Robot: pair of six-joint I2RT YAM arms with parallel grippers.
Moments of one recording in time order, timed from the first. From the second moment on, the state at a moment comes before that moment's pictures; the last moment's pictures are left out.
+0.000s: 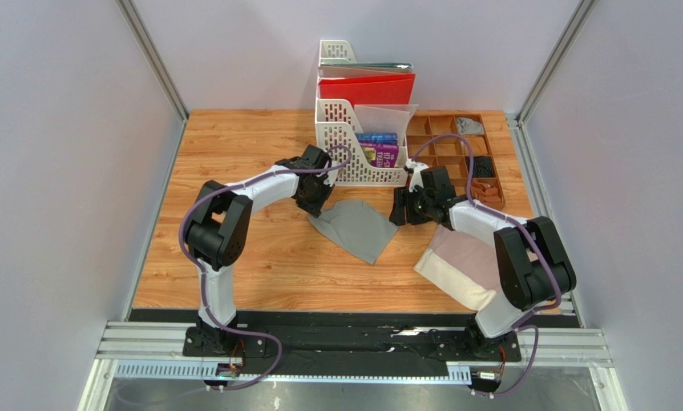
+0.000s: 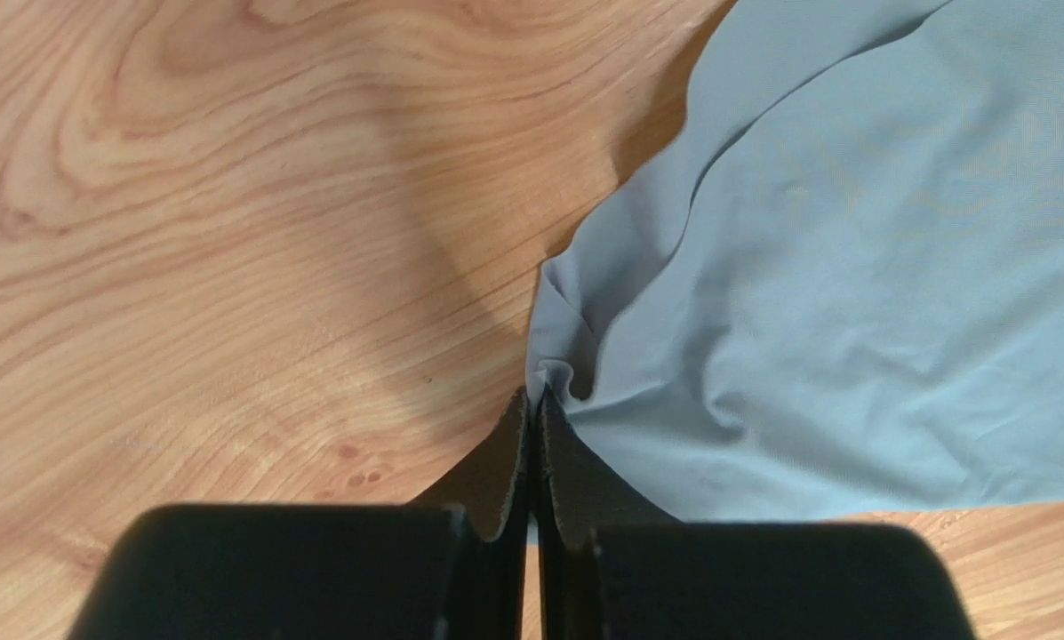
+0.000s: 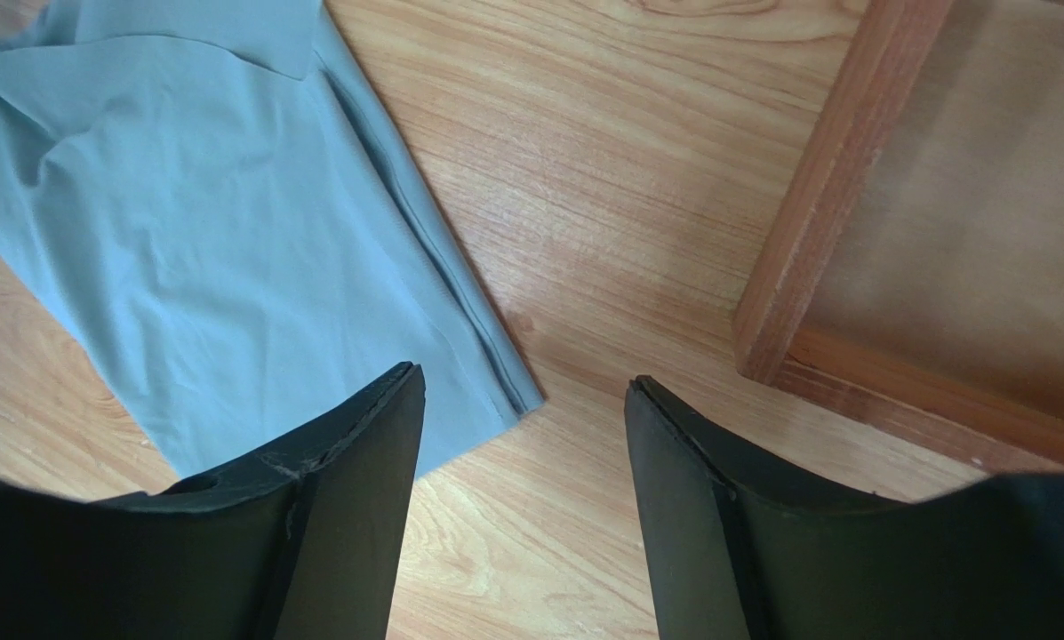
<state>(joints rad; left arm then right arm) -0.51 1.95 1.36 -0.56 0.07 0.01 0.33 1.60 0.85 -0.10 -0.24 0.18</state>
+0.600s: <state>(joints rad) -0.51 2.01 1.47 -0.69 0.09 0.06 0.33 1.69 0.88 -0.09 -0.36 0.18</state>
